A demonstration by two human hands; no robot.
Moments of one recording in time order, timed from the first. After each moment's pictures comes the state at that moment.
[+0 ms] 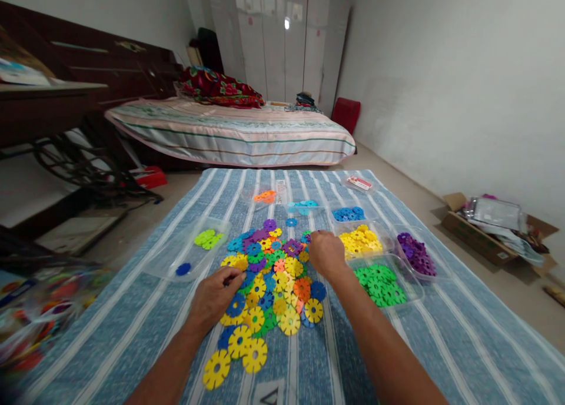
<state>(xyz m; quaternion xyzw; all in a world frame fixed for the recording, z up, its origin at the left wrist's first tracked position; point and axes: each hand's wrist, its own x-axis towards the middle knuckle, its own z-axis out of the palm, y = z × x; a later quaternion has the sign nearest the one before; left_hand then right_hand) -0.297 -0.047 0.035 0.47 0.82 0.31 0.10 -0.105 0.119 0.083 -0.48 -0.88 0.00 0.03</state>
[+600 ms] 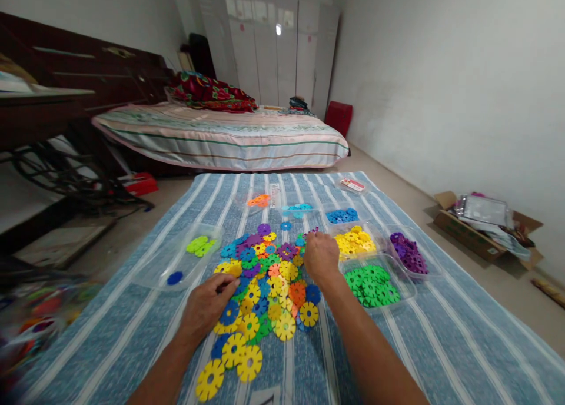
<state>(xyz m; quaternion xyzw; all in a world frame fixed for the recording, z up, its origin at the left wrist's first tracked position) -0.299 -0.047 0.035 0.48 0.81 0.32 0.10 -0.108 0.115 0.083 -0.52 -0.85 -0.03 0.06</state>
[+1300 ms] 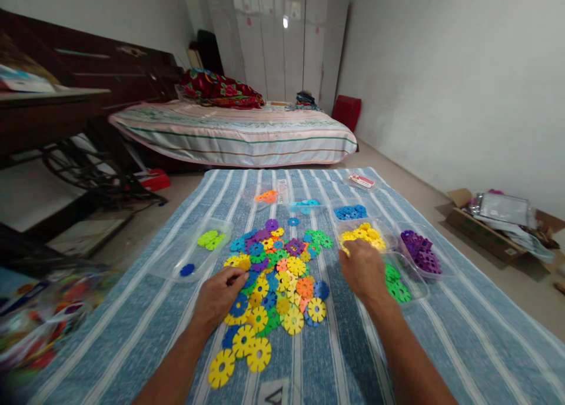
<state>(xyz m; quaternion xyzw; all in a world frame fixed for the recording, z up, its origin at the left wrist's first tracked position) -0.298 -0.047 0.032 0.47 0.82 0.32 0.10 -0.033 0.109 0.079 -0.53 -0.84 -0.03 0.13</state>
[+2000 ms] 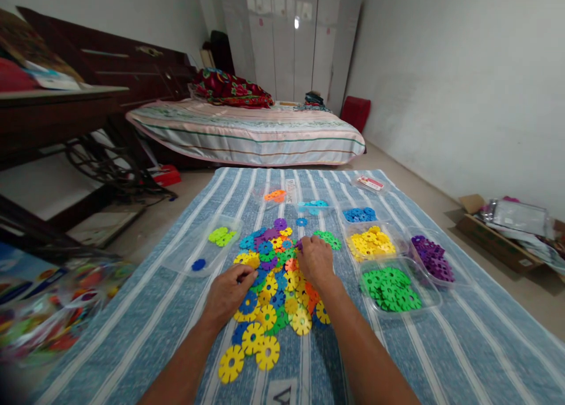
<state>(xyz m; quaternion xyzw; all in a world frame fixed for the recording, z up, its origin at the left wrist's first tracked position) -0.297 -0.049 0.030 0.47 0.82 0.32 0.11 -0.142 0.095 0.053 -0.45 -0.89 0.06 0.07</state>
